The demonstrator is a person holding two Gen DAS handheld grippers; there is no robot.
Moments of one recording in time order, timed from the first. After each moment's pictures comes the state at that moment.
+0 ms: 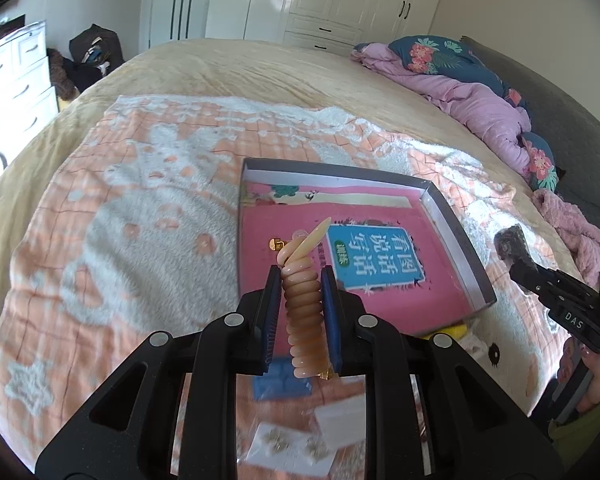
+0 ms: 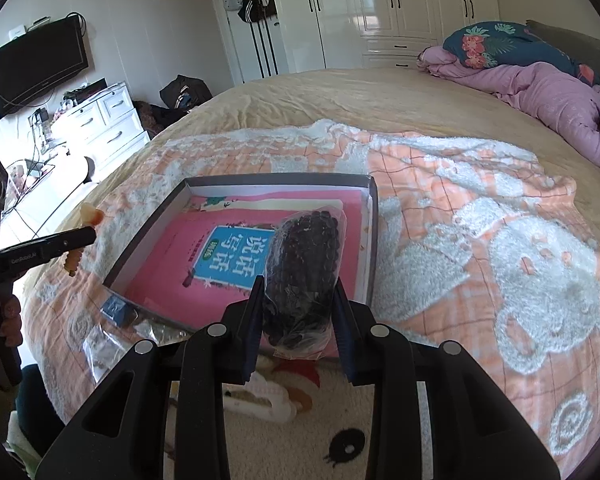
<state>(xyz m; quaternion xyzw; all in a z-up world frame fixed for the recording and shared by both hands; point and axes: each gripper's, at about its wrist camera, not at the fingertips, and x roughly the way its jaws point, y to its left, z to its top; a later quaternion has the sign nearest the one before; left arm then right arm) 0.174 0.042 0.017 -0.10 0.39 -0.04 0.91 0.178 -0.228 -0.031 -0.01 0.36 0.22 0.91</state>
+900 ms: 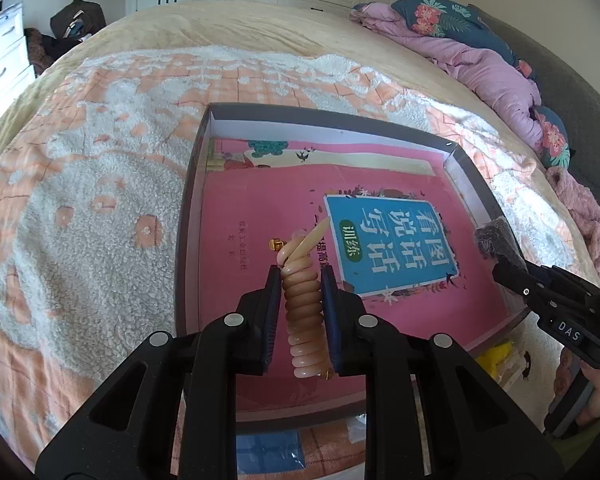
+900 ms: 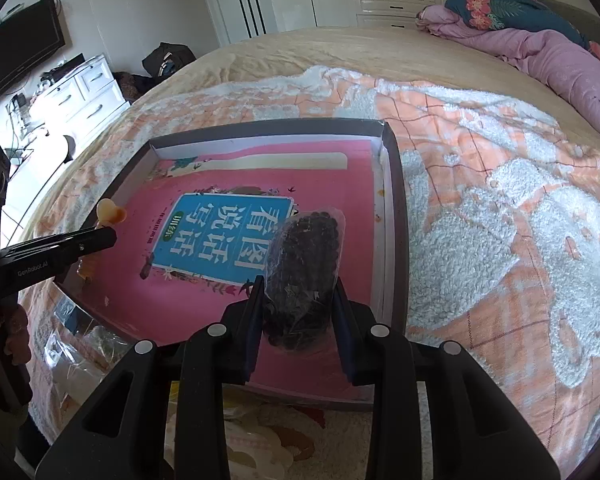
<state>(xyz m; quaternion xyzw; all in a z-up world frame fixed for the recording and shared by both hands) 0.233 0.026 -0.047 -0.09 0.45 -0.05 0.89 0.230 -0.197 -0.091 -0.02 0.43 0.20 0.88</state>
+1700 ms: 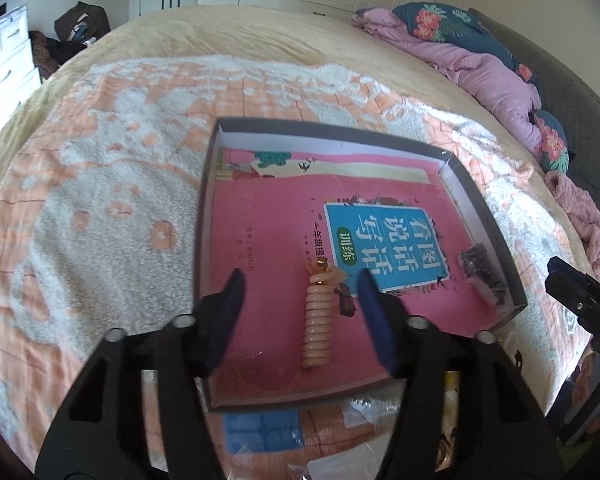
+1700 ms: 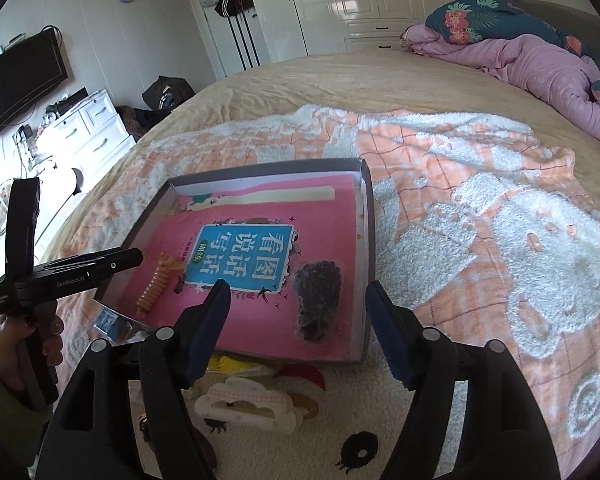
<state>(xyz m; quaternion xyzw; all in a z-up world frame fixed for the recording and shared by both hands) 0.220 0.031 -0.024 -0.09 0.44 -0.04 0.89 0.185 -0.228 -0.041 0.02 0.38 0.20 0.90</state>
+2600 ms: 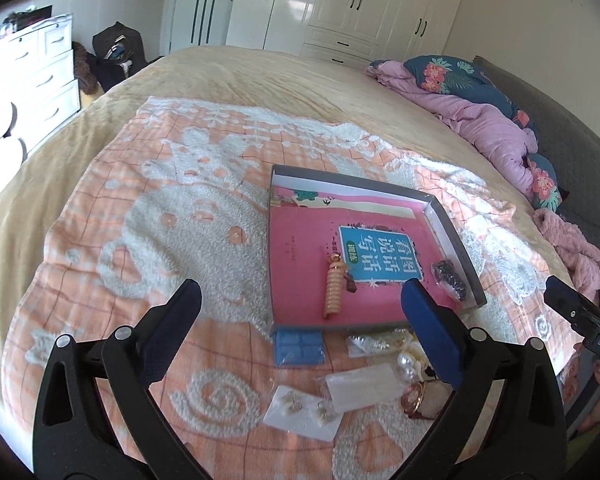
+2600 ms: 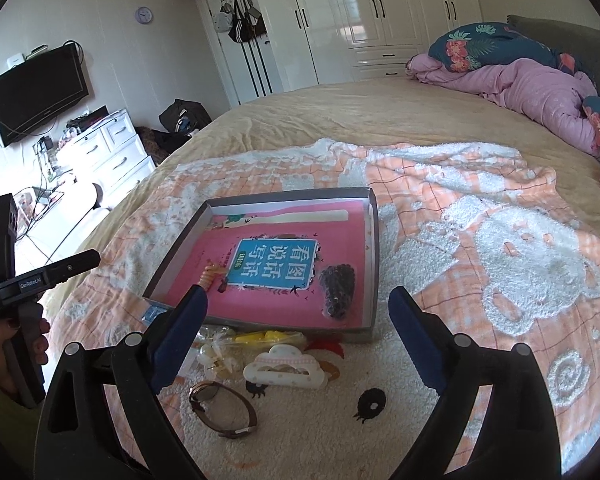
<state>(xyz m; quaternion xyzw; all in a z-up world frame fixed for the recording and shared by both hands) 0.127 0.063 0.040 -0.12 0.37 0.00 0.92 0.119 -0.238 0.004 0.03 0.34 0.21 0.92</state>
